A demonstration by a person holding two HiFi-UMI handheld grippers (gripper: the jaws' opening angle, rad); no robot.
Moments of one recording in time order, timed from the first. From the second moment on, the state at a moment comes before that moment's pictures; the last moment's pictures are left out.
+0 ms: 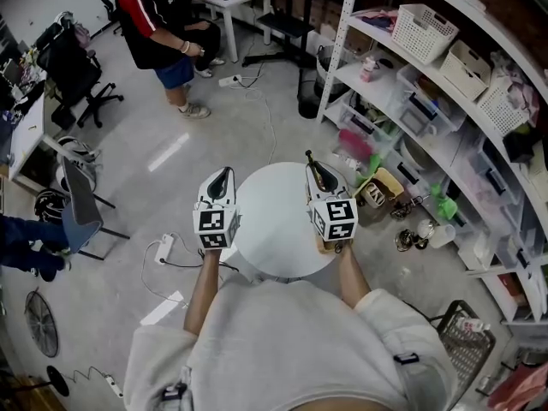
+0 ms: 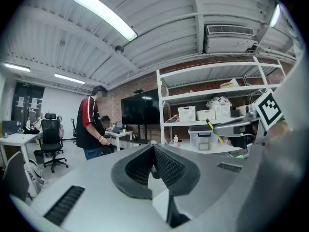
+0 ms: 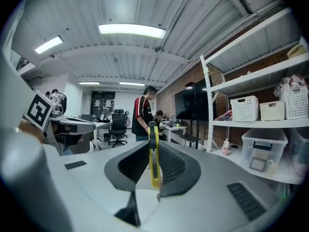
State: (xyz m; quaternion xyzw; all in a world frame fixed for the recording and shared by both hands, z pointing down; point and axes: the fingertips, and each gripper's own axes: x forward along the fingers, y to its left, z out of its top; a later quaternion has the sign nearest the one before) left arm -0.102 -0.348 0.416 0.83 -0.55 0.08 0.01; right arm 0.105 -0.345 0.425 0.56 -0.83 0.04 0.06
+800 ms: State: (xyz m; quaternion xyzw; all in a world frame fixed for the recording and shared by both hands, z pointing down) left arm -0.099 -0.345 0.420 0.83 -0.55 0.08 0.01; right arm 0.099 -0.338 0.435 0.56 -0.82 0.05 0.08
